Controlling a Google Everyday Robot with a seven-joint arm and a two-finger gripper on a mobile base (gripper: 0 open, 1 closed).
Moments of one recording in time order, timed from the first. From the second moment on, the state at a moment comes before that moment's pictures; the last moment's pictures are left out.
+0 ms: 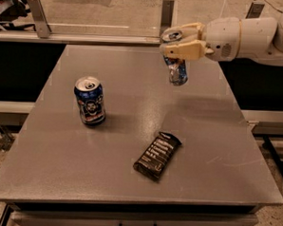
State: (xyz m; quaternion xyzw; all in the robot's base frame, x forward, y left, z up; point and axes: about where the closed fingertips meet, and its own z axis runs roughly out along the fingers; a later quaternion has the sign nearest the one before) arm 0.611 -0.072 0.997 -0.52 0.56 0.35 0.54
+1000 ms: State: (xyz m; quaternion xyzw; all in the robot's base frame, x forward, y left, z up) arm 0.613 -0.097 0.962 -0.50 0.50 0.37 0.60
